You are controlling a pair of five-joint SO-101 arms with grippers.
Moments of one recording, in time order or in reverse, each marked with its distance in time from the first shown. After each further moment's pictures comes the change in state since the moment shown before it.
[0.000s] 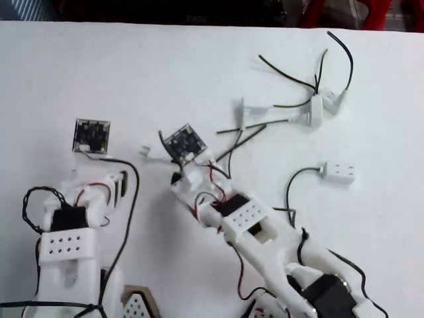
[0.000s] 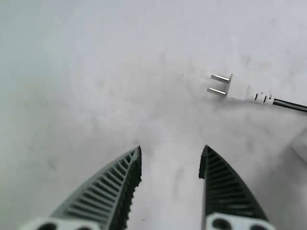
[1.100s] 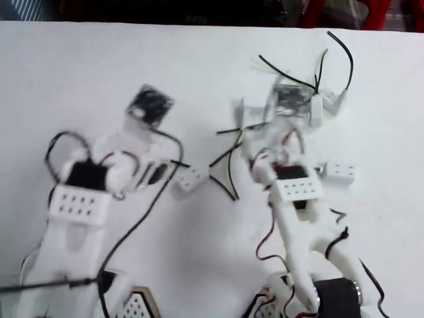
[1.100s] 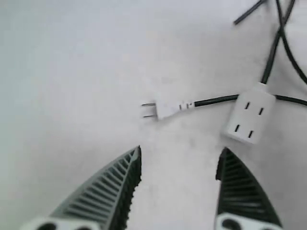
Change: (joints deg) left arm 14.4 14.2 -26.0 16.3 -10.1; right arm 26.4 -2.6 -7.8 9.2 -12.7
